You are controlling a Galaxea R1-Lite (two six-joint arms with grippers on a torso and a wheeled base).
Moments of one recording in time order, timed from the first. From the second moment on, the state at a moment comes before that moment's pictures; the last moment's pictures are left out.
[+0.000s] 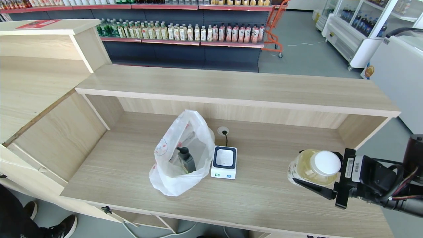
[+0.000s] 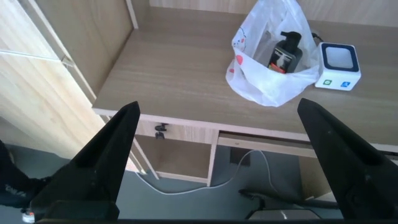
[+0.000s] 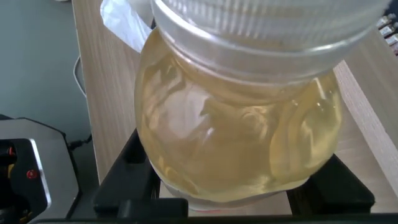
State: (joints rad) left arm 0.00 0.00 0.00 0.00 -0.01 0.00; right arm 0.24 1.49 -0.31 -0.97 0.63 -0.89
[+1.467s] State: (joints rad) left arm 0.00 0.00 0.00 0.00 -0.01 -0.01; right arm 0.19 1.57 -0.27 -0.98 0.67 -0.72
